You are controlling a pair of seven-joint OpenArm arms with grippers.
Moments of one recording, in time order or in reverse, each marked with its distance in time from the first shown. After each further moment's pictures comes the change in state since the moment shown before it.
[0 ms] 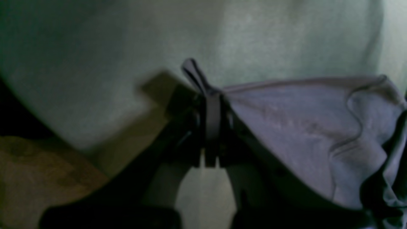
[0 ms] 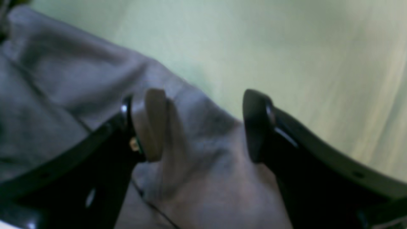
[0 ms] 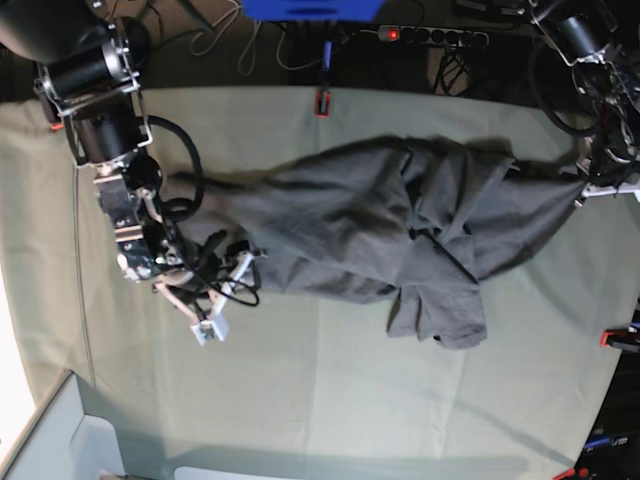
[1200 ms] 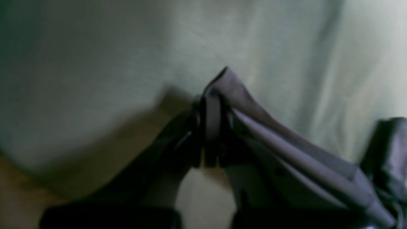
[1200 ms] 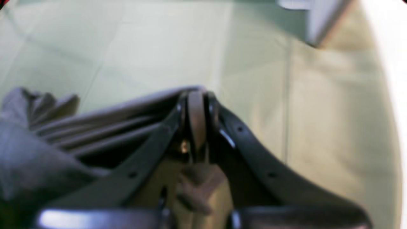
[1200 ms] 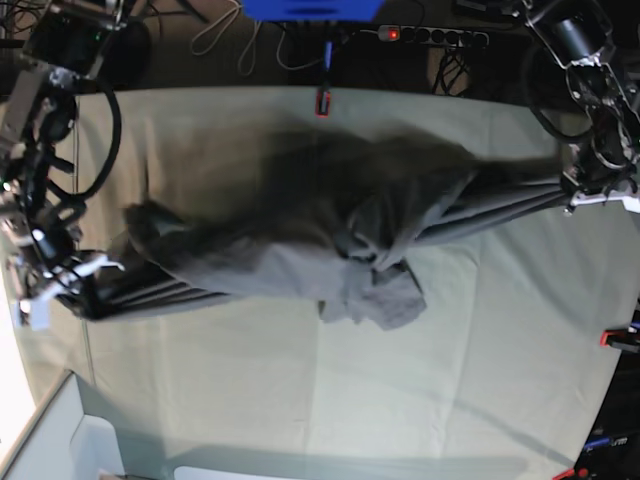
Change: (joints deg) left arm -0.6 0.9 0.6 0.1 -7.3 -1.1 2.3; right arm -19.4 -2.0 44.4 41.2 0.5 12.2 -7.0
